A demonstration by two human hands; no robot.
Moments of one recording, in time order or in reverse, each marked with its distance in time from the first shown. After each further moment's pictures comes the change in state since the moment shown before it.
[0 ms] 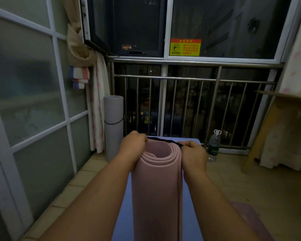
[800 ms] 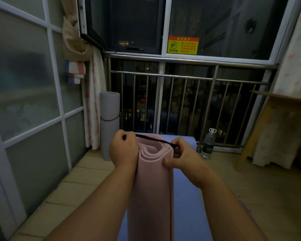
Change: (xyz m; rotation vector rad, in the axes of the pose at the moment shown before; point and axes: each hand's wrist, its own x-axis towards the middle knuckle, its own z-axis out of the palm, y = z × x) left_hand -0.016 -0.022 0.020 -0.326 0.570 0.135; right_hand -0.018 -0.009 -0.036 -0.049 -0.735 -0.129
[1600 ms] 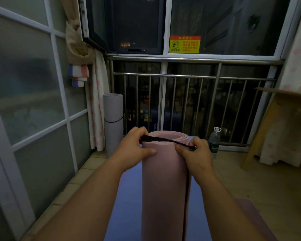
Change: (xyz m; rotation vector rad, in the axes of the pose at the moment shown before) left_hand 0.019 0.011 -0.027 0.323 -0.754 0.298; right_hand 0.018 0.017 0.001 -0.266 0.651 -0.112
